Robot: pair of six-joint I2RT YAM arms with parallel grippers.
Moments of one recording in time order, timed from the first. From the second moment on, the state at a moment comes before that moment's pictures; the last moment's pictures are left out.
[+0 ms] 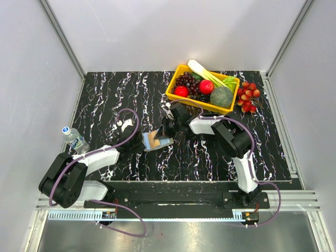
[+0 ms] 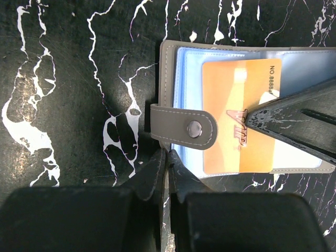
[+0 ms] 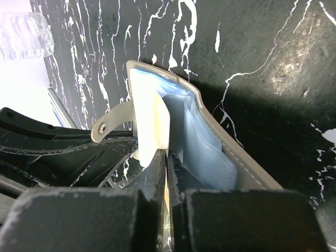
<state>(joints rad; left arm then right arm) -0.52 1.31 0.47 -0.03 -0.15 -0.80 0.70 2.12 1.26 0.12 -0.54 0.81</state>
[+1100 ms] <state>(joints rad) -0.52 1.32 0.47 -0.01 -0.10 -0.81 0.68 2.05 1.21 0.02 -0.42 0.77</state>
